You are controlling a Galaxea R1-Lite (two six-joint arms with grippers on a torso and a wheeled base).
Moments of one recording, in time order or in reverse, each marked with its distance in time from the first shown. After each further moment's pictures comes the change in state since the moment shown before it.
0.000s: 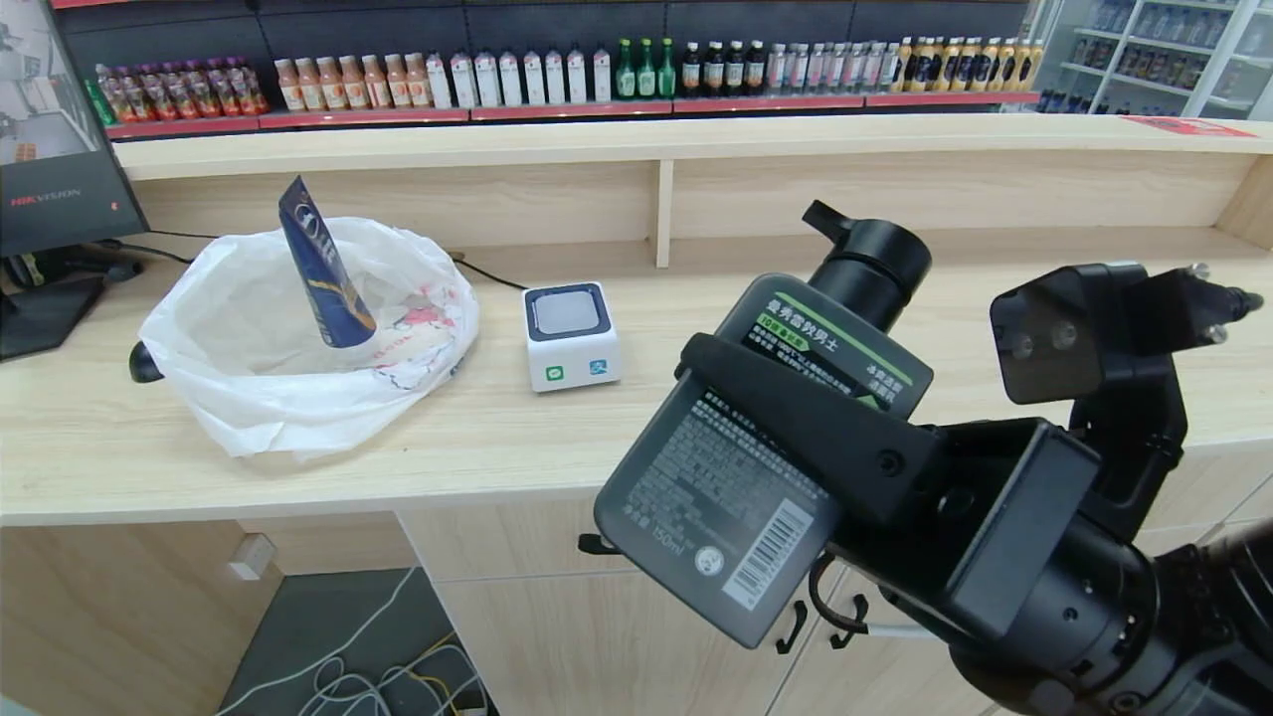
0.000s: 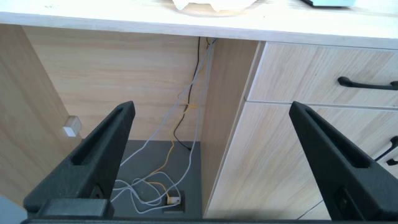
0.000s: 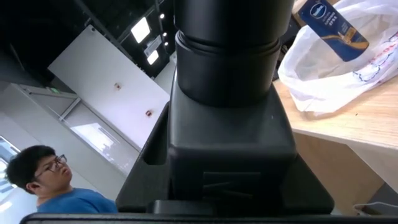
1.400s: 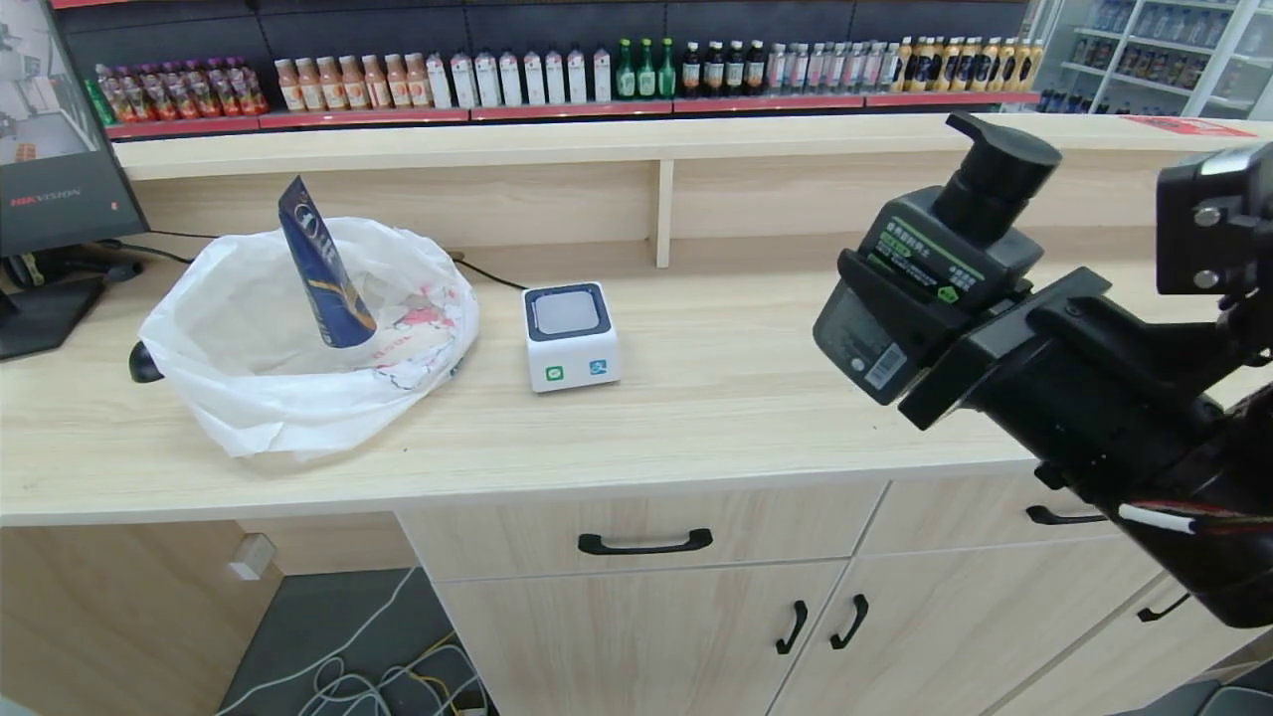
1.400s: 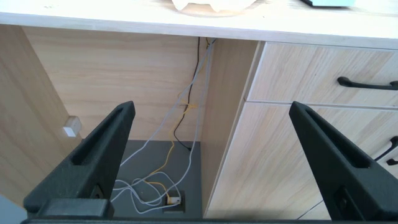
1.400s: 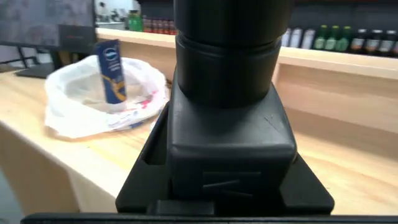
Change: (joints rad) left arm 0.000 0.000 0.000 0.000 0.000 0.000; right arm -0.315 -0.113 -0.062 0.262 -0.221 -0.996
